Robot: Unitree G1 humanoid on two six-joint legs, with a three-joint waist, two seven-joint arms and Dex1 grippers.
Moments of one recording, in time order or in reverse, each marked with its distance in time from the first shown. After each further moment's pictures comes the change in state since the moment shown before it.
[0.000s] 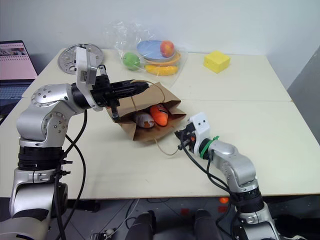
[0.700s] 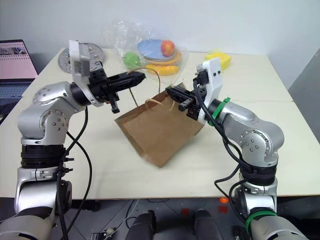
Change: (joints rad) left arm 0.005 -0.043 0.019 0.030 -0.062 0.050 0.049; right arm -0.269 -0.036 -0.194 -0.071 0.303 0.211 -0.082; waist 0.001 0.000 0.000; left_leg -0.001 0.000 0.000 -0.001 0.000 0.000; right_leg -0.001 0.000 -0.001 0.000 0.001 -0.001
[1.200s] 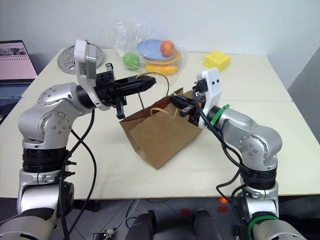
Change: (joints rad) left arm -0.013 -0.005 -0.003 -0.130 -0.086 0.109 0.039; right arm 0.008 -0.022 0.019 -0.008 0.026 0.003 -0.033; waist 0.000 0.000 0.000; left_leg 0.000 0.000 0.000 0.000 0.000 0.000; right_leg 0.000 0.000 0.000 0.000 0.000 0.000
